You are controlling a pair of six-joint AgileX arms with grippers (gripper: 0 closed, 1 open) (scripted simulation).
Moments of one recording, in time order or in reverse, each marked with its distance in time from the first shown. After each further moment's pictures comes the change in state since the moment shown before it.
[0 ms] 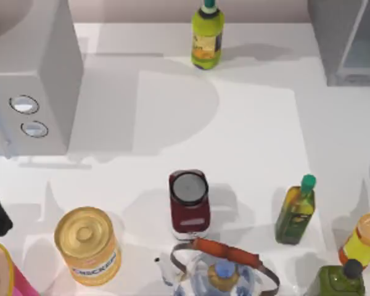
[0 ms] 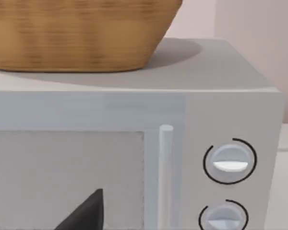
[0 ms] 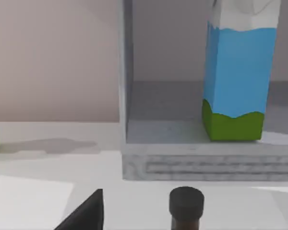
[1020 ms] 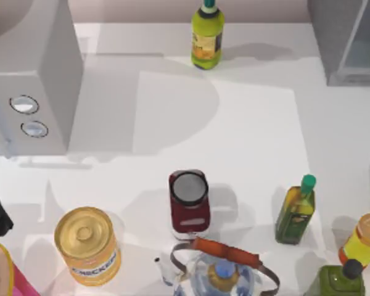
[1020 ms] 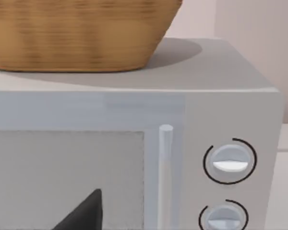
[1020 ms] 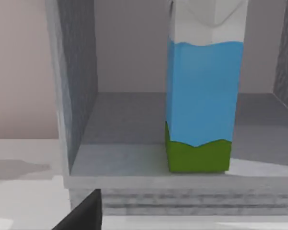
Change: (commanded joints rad) left arm 0.000 0.000 0.000 0.000 0.000 0.000; right arm -0.330 1.056 0.107 0.952 -0.305 0.009
